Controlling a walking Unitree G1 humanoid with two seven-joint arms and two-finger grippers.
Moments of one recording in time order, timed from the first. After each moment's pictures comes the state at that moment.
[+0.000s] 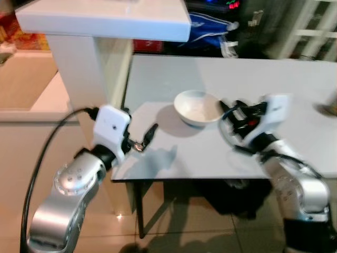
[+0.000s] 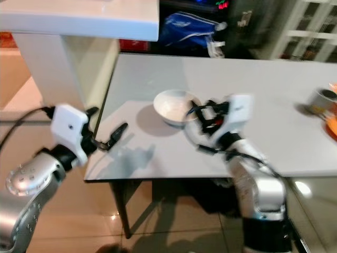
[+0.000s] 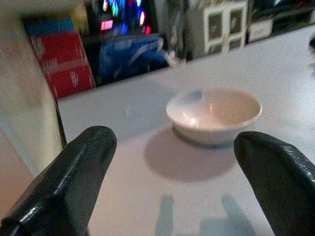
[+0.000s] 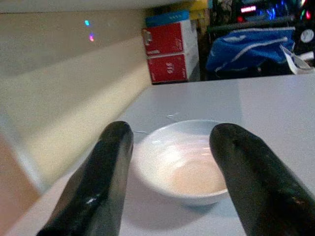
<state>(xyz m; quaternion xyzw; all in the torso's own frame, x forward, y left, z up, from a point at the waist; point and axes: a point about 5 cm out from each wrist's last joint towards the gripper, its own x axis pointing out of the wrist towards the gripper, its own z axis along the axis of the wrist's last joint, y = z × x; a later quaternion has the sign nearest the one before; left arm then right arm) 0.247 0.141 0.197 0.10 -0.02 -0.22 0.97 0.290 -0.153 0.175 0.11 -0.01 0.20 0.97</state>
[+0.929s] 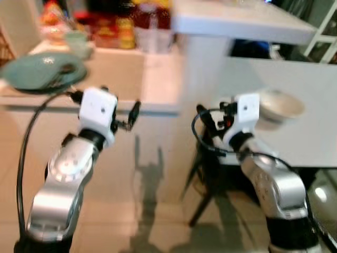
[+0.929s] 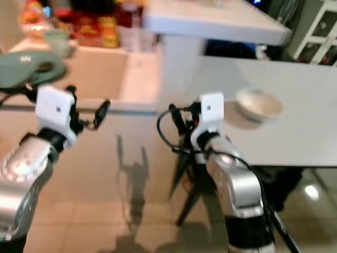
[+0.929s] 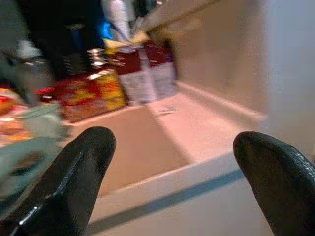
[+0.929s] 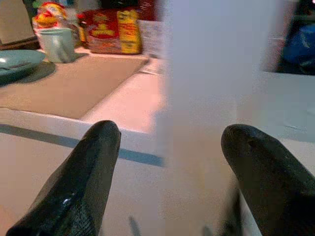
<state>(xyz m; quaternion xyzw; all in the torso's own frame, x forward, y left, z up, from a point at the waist) 0.268 0.162 0.213 0.15 -0.06 -0.11 0.98 0.299 -0.115 0.175 0.05 0.02 0.17 0.98</state>
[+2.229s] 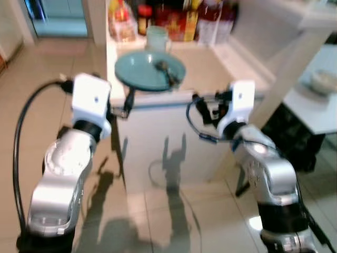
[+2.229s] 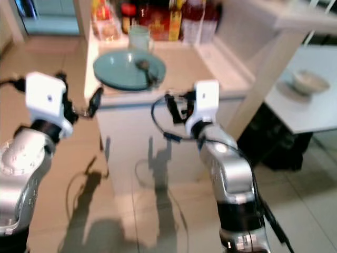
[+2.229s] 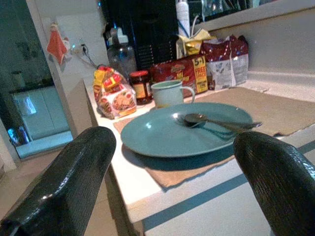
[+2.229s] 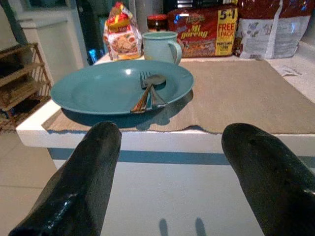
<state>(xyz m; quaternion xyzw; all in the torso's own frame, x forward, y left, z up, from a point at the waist) 0.270 0.162 0.228 0.14 -0.09 -0.09 0.98 0.314 -0.112 0.187 0.06 0.00 0.17 0.98</state>
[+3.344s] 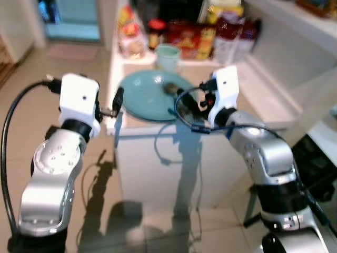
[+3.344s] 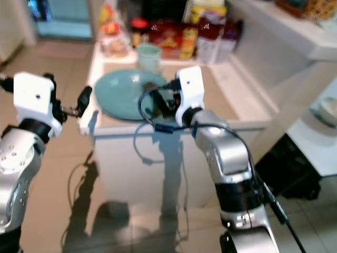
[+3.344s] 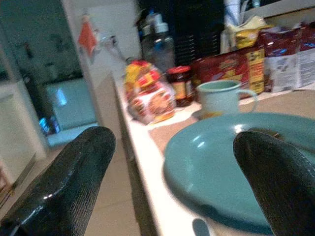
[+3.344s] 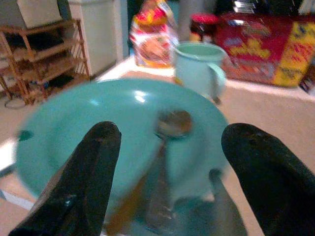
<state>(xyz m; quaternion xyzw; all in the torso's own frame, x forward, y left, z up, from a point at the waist) 0.269 0.177 0.229 0.15 -0.08 -0.07 0.98 0.330 -0.093 0.206 0.02 0.03 0.26 0.96</state>
